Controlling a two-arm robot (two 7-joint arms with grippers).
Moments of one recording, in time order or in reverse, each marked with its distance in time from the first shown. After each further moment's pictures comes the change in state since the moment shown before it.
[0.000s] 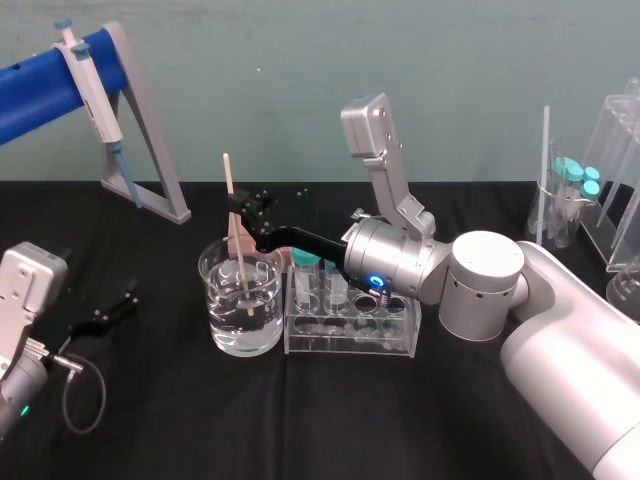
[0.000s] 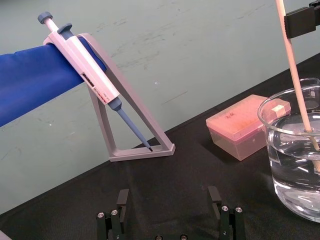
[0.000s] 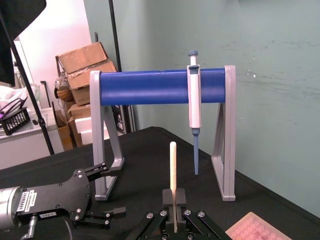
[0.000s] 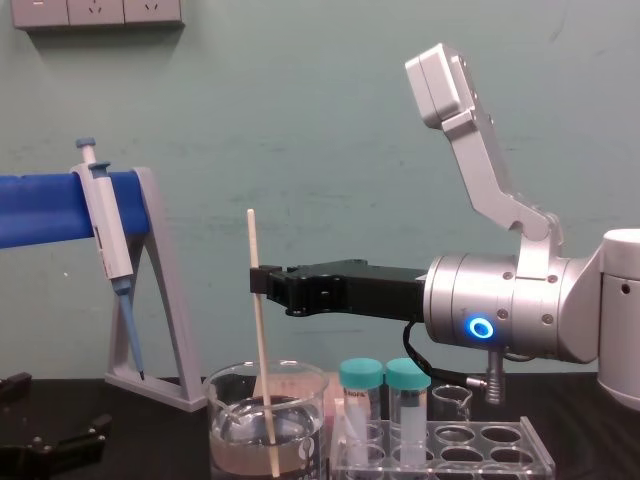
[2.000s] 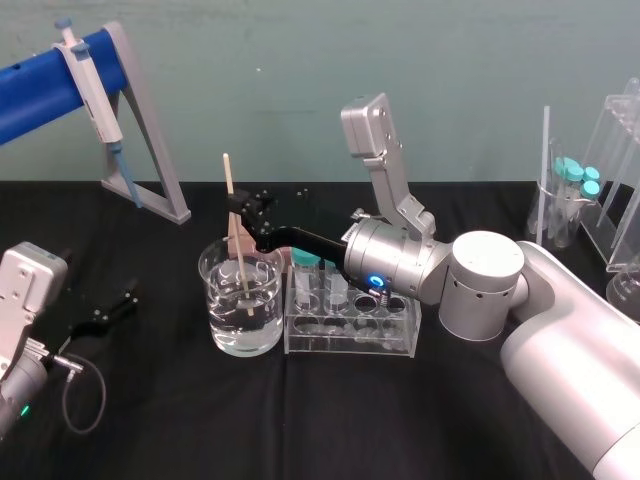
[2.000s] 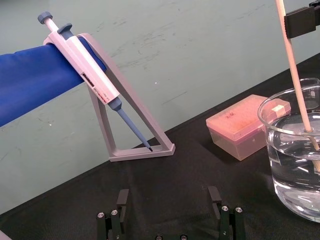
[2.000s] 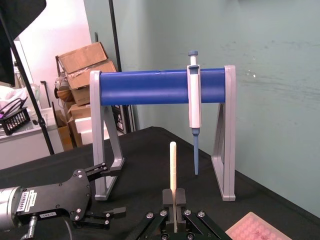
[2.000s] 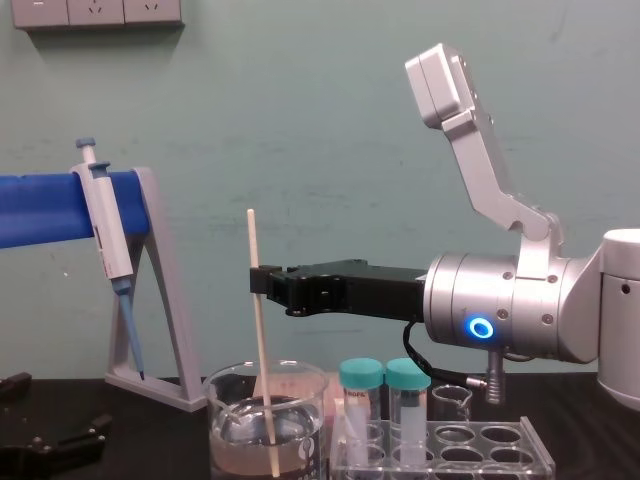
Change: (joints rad) left arm 0.000 0.000 0.000 0.000 0.000 0.000 0.000; right arm 0.000 0.000 0.000 0.000 0.000 0.000 0.000
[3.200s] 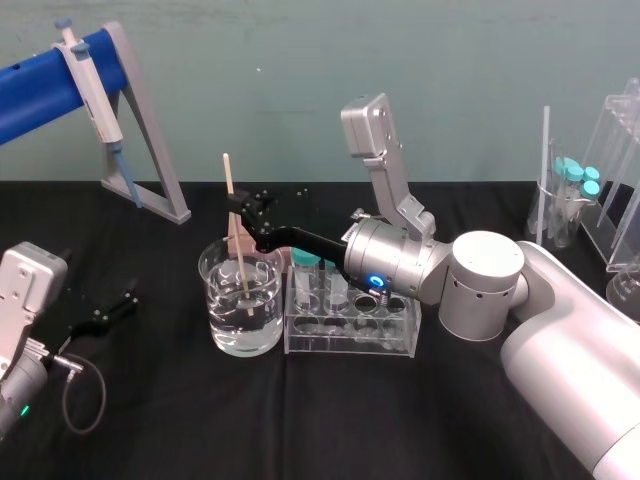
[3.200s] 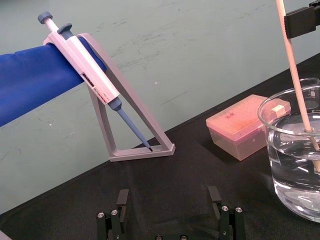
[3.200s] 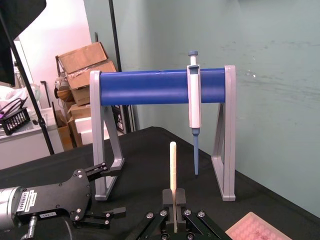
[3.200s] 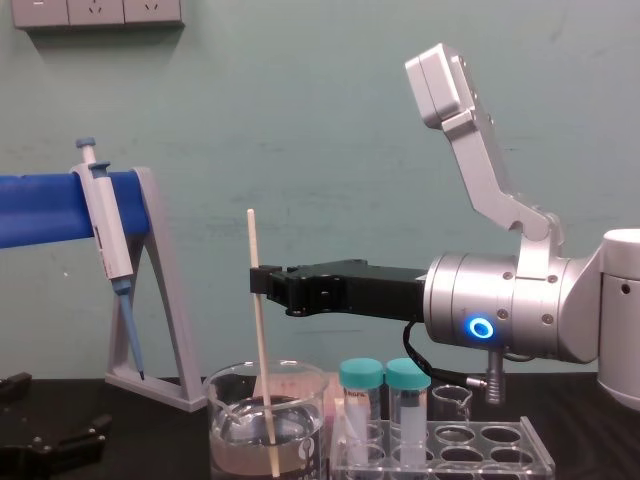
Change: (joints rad) left arm 0.000 0.000 0.000 0.000 0.000 0.000 0.000; right arm 0.000 0.000 0.000 0.000 0.000 0.000 0.000
